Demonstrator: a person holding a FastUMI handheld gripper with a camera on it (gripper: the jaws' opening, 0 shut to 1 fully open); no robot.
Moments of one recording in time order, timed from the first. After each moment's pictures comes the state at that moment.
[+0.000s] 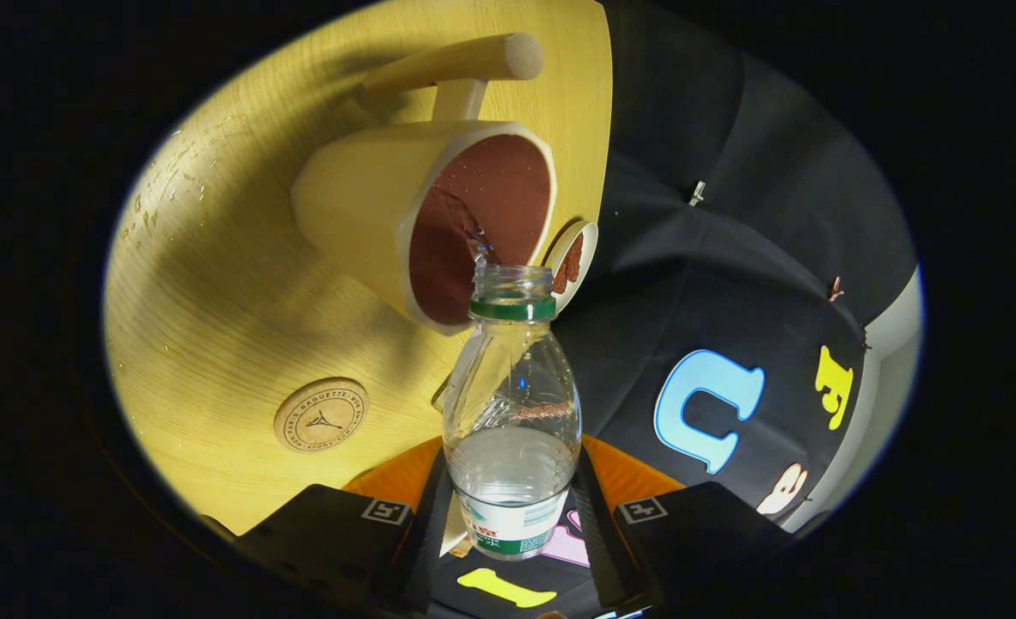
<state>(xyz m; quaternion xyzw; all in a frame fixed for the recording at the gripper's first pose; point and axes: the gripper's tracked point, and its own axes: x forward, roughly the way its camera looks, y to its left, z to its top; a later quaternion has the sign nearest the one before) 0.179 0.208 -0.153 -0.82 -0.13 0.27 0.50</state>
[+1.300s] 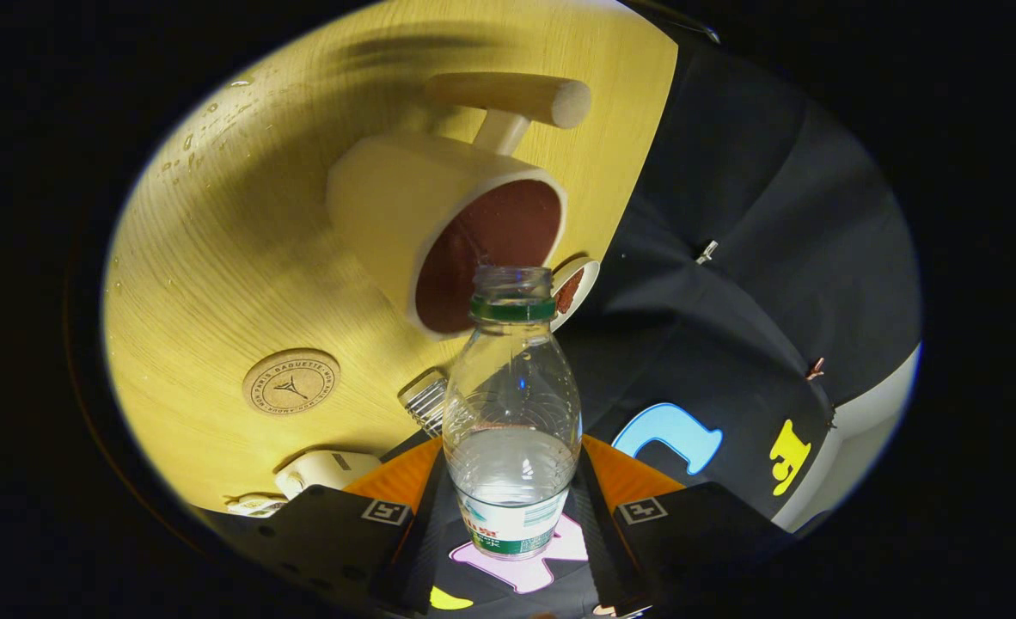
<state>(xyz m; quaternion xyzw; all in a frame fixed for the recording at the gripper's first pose) 0.157 0.222 -0.138 -0.86 -0.18 0.27 0.39</state>
